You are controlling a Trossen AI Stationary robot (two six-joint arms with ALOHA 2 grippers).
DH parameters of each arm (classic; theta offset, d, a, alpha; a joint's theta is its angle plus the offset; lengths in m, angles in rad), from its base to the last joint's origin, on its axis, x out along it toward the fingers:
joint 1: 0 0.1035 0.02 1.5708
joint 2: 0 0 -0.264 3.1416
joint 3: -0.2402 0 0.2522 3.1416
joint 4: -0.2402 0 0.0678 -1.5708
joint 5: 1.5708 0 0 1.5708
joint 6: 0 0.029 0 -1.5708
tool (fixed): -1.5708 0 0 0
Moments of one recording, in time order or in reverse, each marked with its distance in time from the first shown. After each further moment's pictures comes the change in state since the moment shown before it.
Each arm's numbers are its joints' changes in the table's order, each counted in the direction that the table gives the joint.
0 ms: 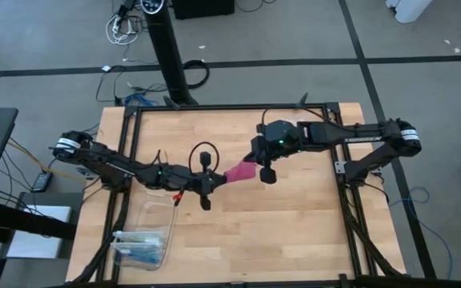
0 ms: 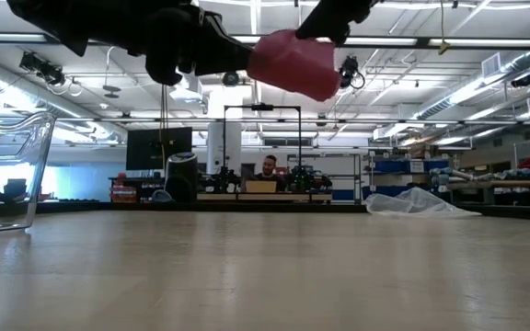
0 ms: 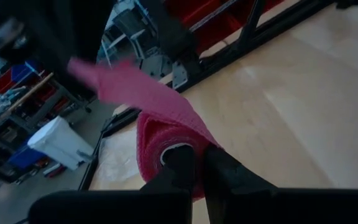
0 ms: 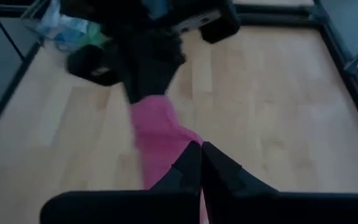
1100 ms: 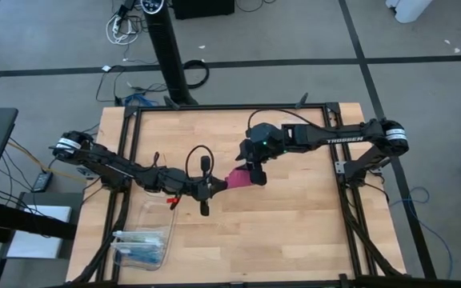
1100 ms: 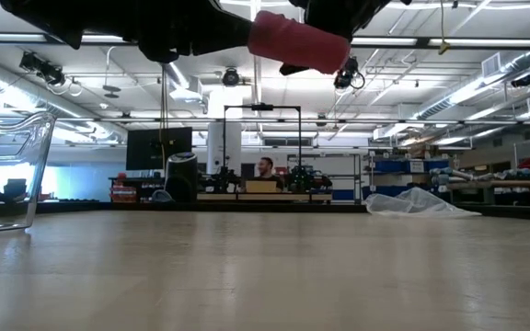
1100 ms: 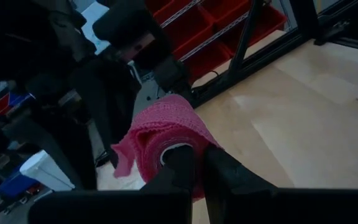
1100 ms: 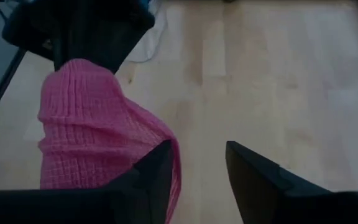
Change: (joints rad) left arm -0.046 0.000 0.000 0.090 -0.021 0.025; right arm -0.039 -0.122 -0.001 0.054 0.085 0.014
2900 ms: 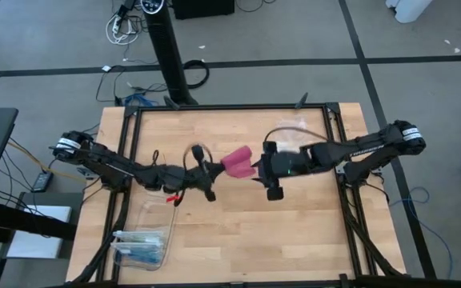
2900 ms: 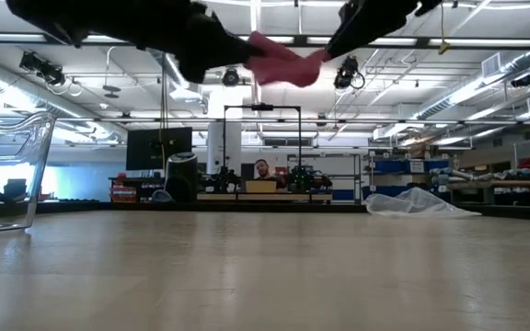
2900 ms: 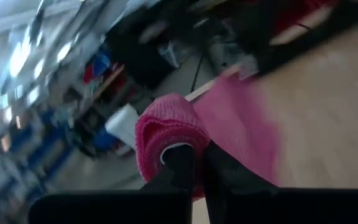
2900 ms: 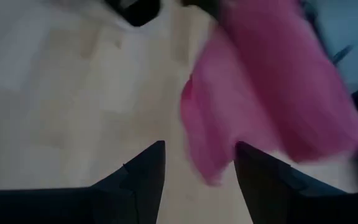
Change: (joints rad) left arm 0.039 0.000 0.000 0.035 0.314 0.082; right arm 0.255 0.174 0.166 -0.025 -0.402 -0.092
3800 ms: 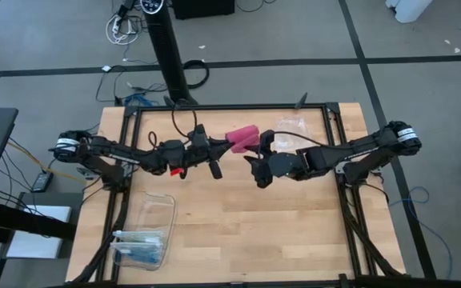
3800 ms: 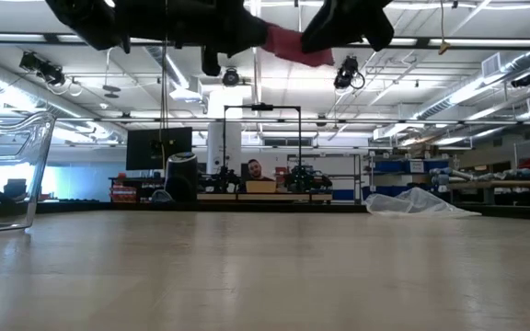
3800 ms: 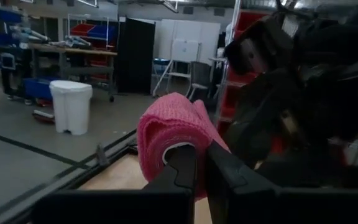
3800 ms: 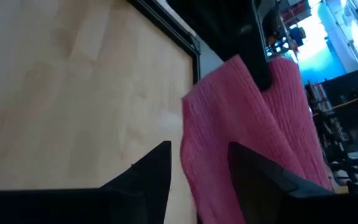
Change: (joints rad) left arm 0.217 0.000 -0.074 0.120 -0.263 -0.720; right arm 0.020 -0.048 -0.001 0.230 -0.415 -0.453
